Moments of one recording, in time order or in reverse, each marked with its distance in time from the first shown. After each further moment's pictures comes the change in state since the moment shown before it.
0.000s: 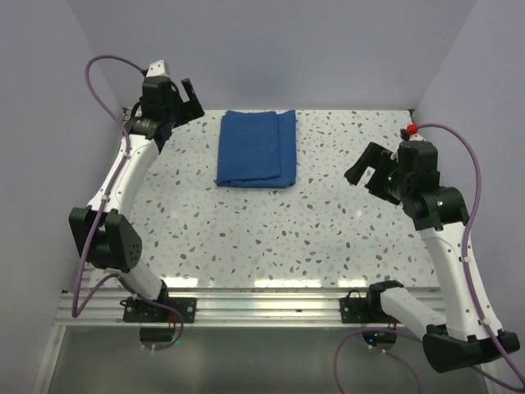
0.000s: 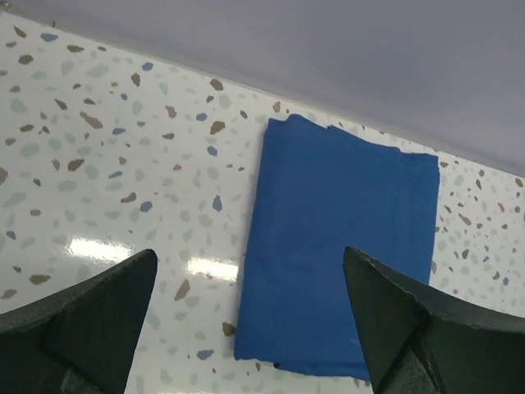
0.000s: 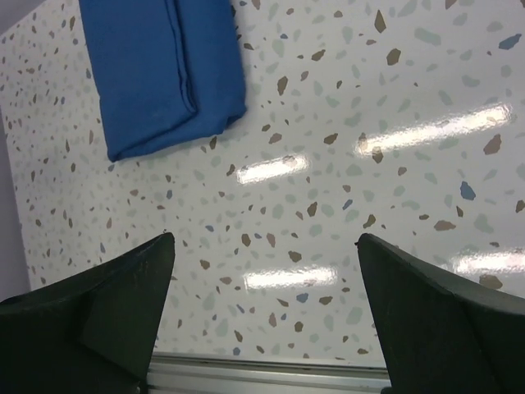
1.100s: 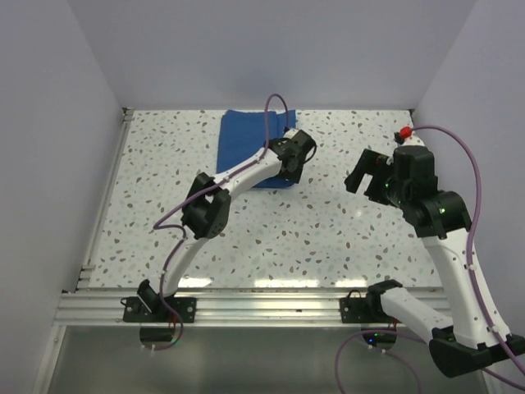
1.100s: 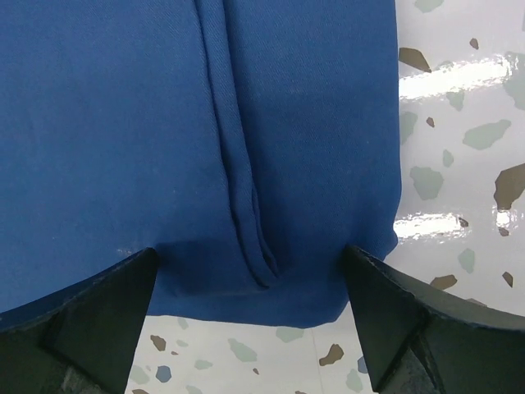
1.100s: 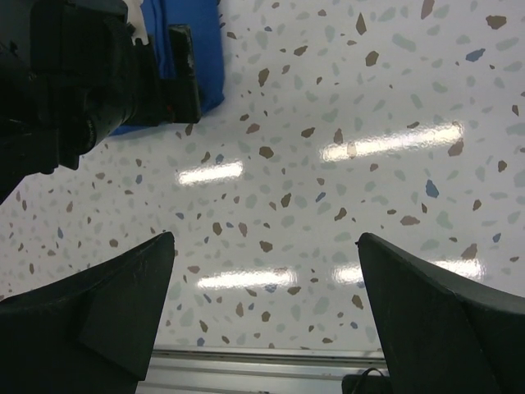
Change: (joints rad) left arm -0.639 0.795 0.631 -0.542 -0.377 -0.012; right arm 0.096 -0.030 0.019 -0.057 0.107 -0.069
